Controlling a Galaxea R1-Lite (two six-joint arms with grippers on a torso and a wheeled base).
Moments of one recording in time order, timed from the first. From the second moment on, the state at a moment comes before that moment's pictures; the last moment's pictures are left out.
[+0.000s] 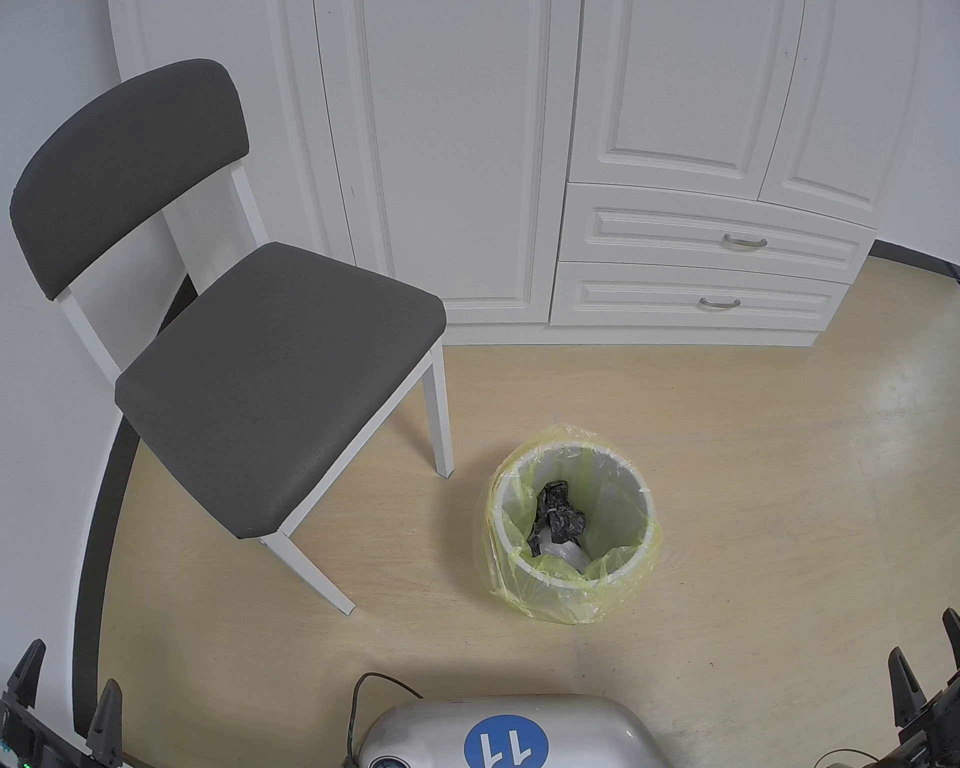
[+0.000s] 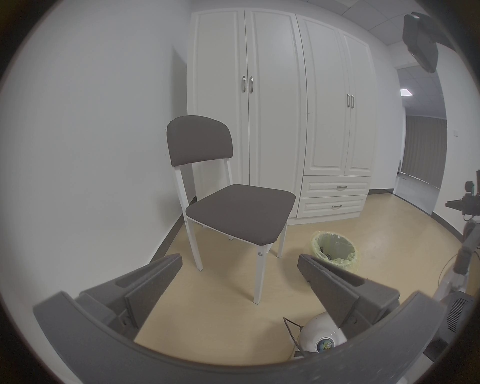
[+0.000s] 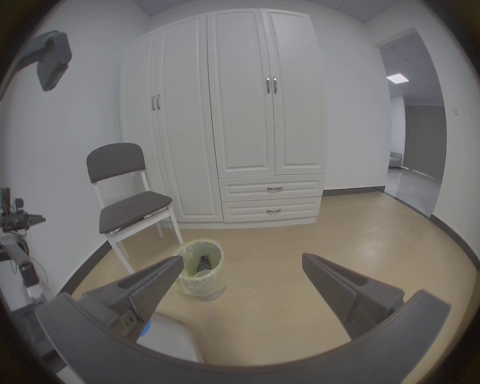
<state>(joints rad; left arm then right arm) 0.00 0.02 -0.02 0.01 -0.01 0.02 0.00 0.02 -0.02 -0.04 0.04 0.02</state>
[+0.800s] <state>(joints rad) 0.00 0.02 -0.02 0.00 -0.01 0.01 0.00 0.02 -0.02 0.00 -0.01 0.01</state>
